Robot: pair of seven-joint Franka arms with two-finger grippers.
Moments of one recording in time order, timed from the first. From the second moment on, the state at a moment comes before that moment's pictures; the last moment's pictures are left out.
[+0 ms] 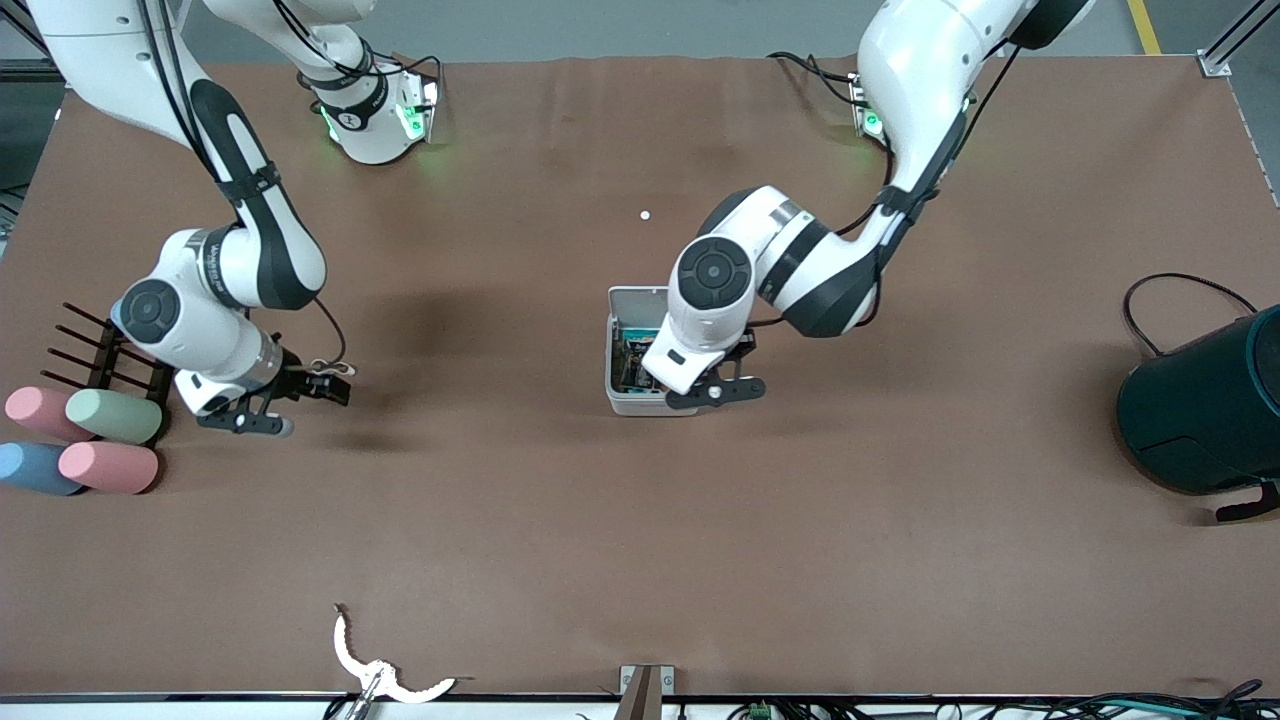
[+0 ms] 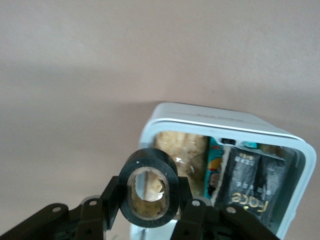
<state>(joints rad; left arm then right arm) -0.50 0.68 -0.27 -1.39 0.10 1.96 -0.88 -0.02 0.34 0.00 -2.22 0.05 2.55 -0.04</state>
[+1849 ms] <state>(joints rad) 0.01 0.15 -0.22 -1.36 0.07 1.47 -0.22 -0.07 0.35 0.02 -2.35 0.05 2.59 -0.59</state>
